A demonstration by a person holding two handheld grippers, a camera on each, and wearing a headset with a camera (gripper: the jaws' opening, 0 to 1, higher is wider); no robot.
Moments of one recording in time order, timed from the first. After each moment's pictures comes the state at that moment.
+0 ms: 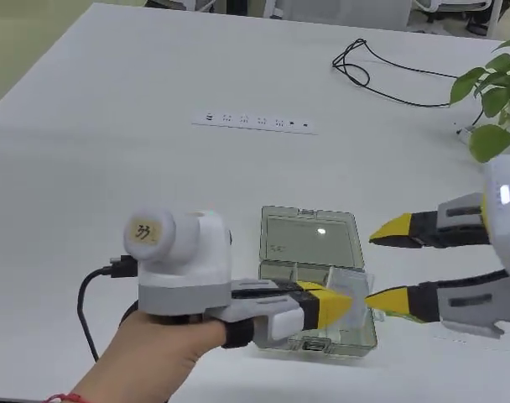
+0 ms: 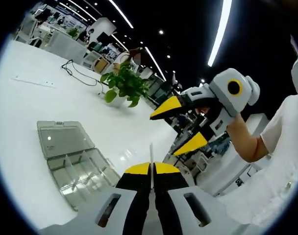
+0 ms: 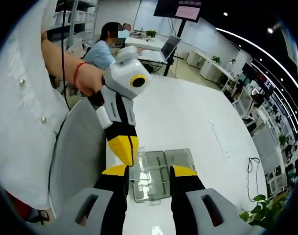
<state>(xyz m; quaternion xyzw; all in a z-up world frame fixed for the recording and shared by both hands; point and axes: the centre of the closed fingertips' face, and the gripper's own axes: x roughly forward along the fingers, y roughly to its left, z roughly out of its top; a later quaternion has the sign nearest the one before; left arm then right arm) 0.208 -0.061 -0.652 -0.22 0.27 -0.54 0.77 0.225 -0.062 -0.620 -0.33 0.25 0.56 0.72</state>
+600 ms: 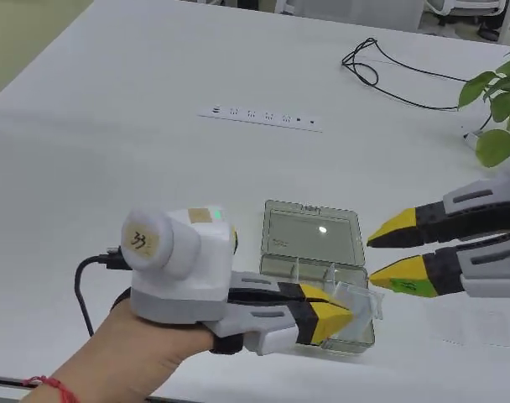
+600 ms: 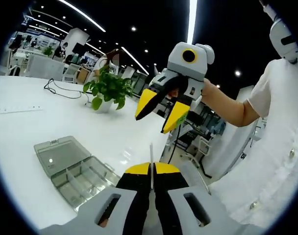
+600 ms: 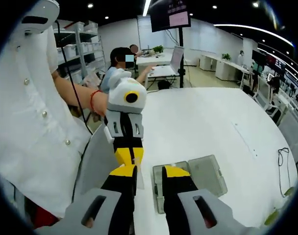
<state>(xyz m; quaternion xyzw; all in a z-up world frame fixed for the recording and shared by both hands) 0.190 -0.059 -0.647 -0.14 0.22 -0.60 0.76 0.215 -0.054 -0.614 -0.20 0.29 0.65 0.67</state>
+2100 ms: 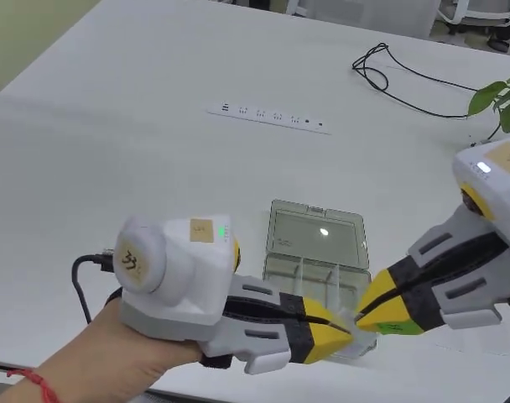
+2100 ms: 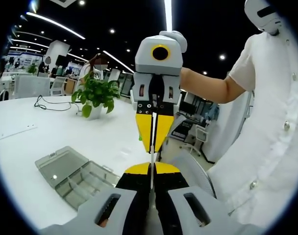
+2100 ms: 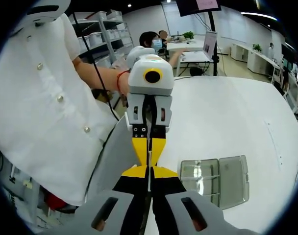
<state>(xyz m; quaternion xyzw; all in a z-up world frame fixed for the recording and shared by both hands) 0.170 -0.054 -0.647 -0.07 0.18 -0.64 0.75 0.165 -0.037 -0.635 -0.23 0.33 0.73 0.55</state>
